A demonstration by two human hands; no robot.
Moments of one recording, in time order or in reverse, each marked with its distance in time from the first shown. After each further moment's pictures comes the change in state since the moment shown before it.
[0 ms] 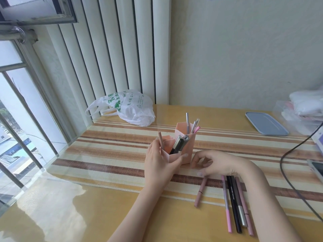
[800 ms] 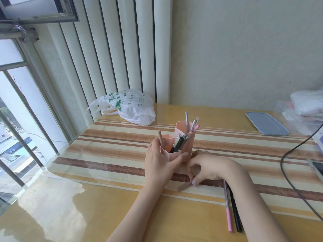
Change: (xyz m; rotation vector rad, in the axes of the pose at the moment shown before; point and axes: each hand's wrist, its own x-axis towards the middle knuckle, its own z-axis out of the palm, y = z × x) left_hand 0.000 0.000 -0.002 -0.021 0.010 0.016; right_hand 0.007 -0.029 0.017 -0.379 -0.054 0.030
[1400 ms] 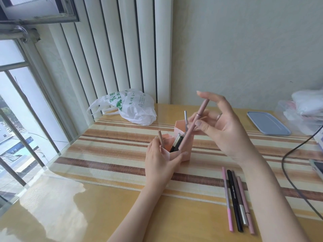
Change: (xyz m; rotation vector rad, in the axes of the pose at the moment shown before) left_hand -0.001 -0.001 0.002 0.008 0.016 -0.061; right_hand -0.036 -0.016 -0.043 1.016 0.720 -0.717
